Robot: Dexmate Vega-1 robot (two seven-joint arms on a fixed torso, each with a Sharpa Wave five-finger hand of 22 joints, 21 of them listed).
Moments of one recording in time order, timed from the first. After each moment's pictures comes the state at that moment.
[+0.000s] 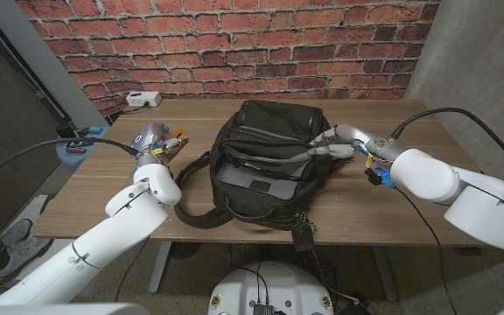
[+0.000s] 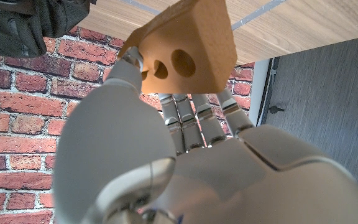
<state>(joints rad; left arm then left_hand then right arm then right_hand) 1.14 0.76 0.36 -2.34 0.09 1.06 0.73 1.21 0.06 0.31 -0.16 0.33 0.67 0.07 0.67 0.50 0.57 -0.03 0.87 0.89 0.61 -0.04 0.49 0.54 0.42 0.11 0.44 0.22 -1.36 -1.10 -0.07 -2.48 0.07 -0.53 0.01 0.97 0.06 0.22 -0.13 0.18 0.72 -0.06 0.20 0.21 0.66 -0.06 0.30 0.35 0.55 -0.05 0.19 0.39 0.48 -0.05 0.18 0.17</state>
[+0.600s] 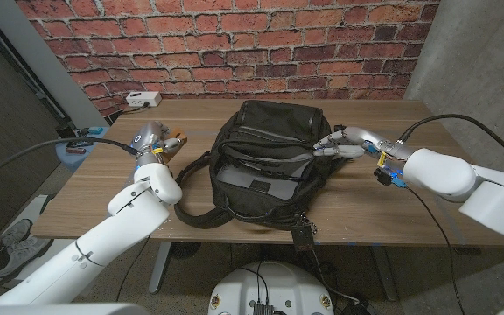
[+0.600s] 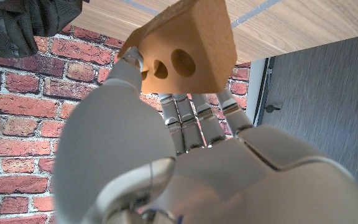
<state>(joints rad) 1.13 0.75 0.36 -2.32 0.11 1.07 0.73 1.21 0.06 0.31 -0.16 0.32 0.67 0.07 0.67 0.49 0.57 -0.03 0.87 0.89 0.62 -0.05 0.49 0.54 0.42 0.11 0.44 0.22 -1.42 -1.11 0.05 -2.37 0.22 -0.36 0.07 0.97 0.06 0.22 -0.13 0.18 0.70 -0.05 0.20 0.22 0.64 -0.05 0.29 0.35 0.54 -0.05 0.19 0.39 0.47 -0.05 0.18 0.17</state>
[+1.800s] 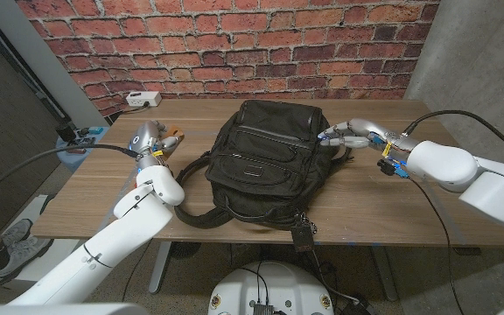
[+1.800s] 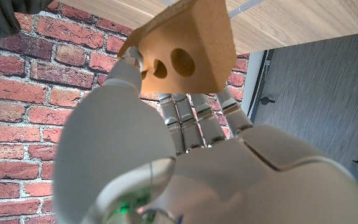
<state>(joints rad) 1.15 0.69 0.35 -2.24 0.15 0.96 0.80 1.21 0.06 0.30 -0.16 0.33 0.67 0.06 0.68 0.48 0.58 -0.04 0.87 0.89 0.63 -0.06 0.48 0.55 0.42 0.10 0.46 0.22 -1.32 -1.09 -0.02 -2.25 0.27 -0.26 0.06 0.96 0.06 0.21 -0.14 0.18 0.64 -0.04 0.19 0.22 0.58 -0.03 0.26 0.35 0.48 -0.05 0.20 0.38 0.44 -0.04 0.18 0.17</state>
